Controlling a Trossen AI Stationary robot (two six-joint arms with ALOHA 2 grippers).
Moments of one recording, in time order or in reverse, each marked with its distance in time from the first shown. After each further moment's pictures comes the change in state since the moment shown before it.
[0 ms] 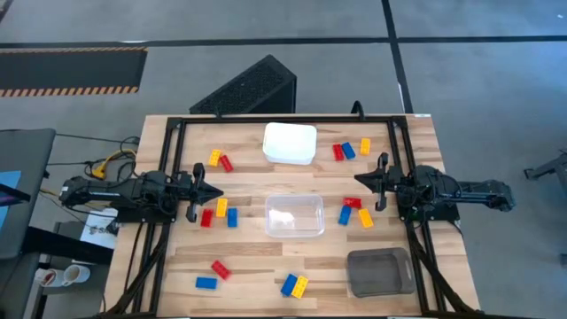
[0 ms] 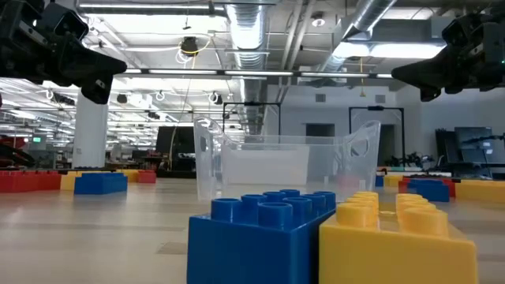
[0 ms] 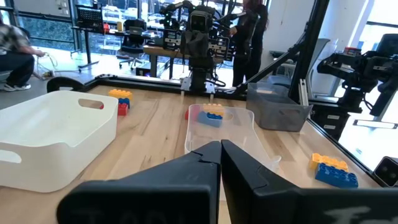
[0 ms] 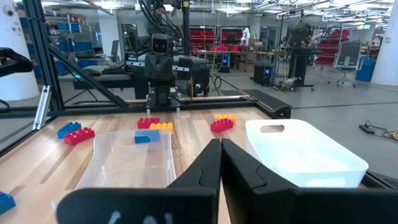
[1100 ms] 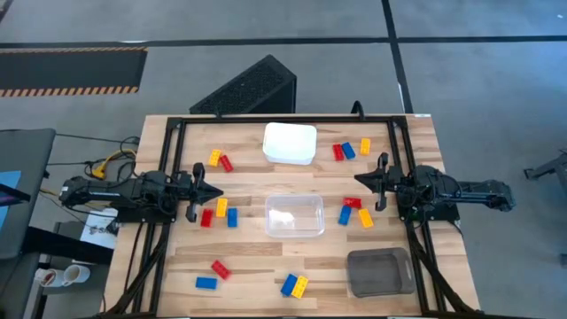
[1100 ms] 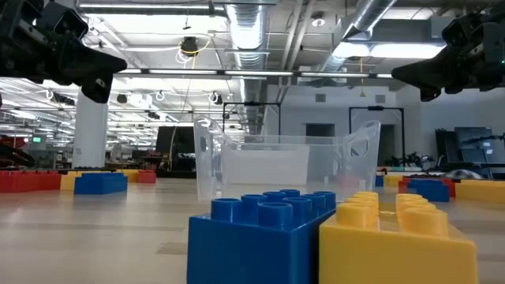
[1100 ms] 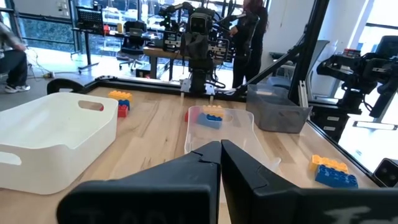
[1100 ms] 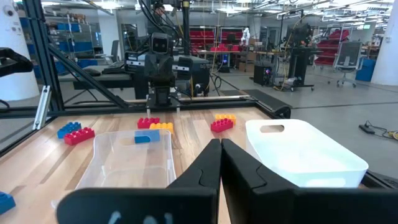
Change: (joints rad) left arm 0.000 0.000 0.000 0.007 0.000 0.000; right arm 0.000 0.000 0.000 0.000 0.000 0.000
